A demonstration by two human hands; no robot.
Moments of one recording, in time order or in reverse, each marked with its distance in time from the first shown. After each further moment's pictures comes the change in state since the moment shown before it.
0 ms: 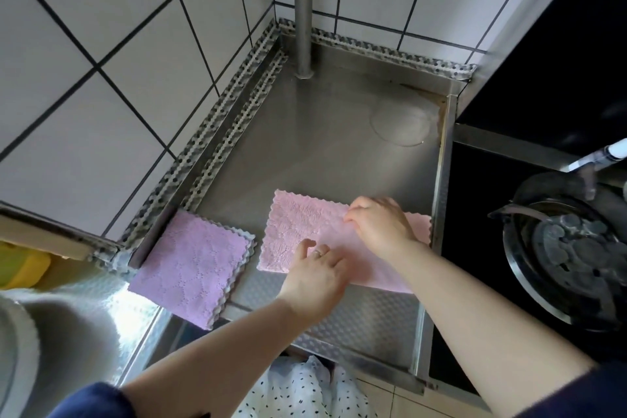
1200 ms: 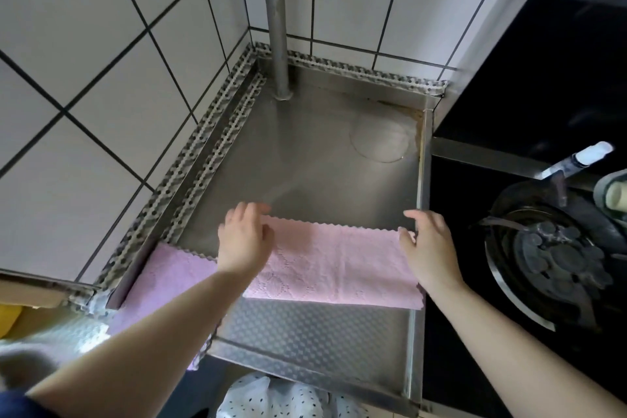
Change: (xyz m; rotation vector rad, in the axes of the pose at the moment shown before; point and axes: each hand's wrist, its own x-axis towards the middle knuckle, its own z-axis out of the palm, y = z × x) left_hand 0.034 -0.096 -0.038 -0.325 0.210 -0.620; right_hand -0.058 0.051 -0.014 0.440 0.411 0.579
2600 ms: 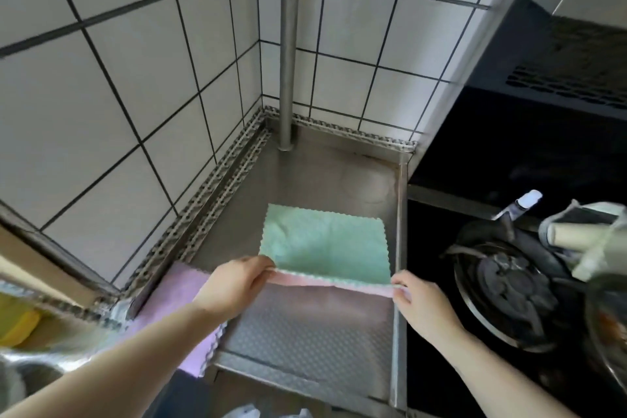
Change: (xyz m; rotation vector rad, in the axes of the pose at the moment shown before) left_hand -0.042 -0.023 -0.058 -0.049 -0.170 0.443; right_hand -0.064 -0.016 -0.057 -0.173 -0.279 -0.079
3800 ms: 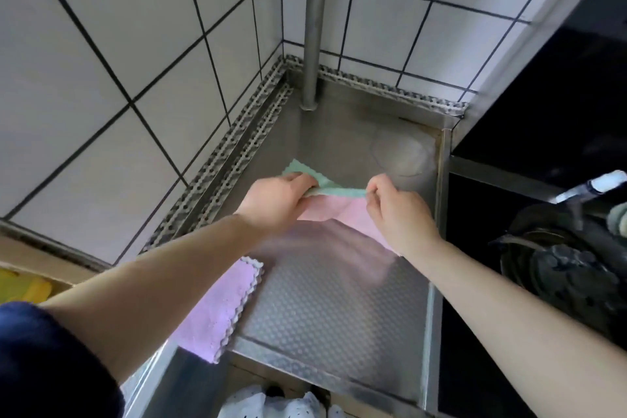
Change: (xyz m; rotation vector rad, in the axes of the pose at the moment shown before) left_hand 0.093 0.000 -0.013 0.167 0.096 0.097; right_hand 0.102 -0.091 0.006 -0.143 0.227 -0.347
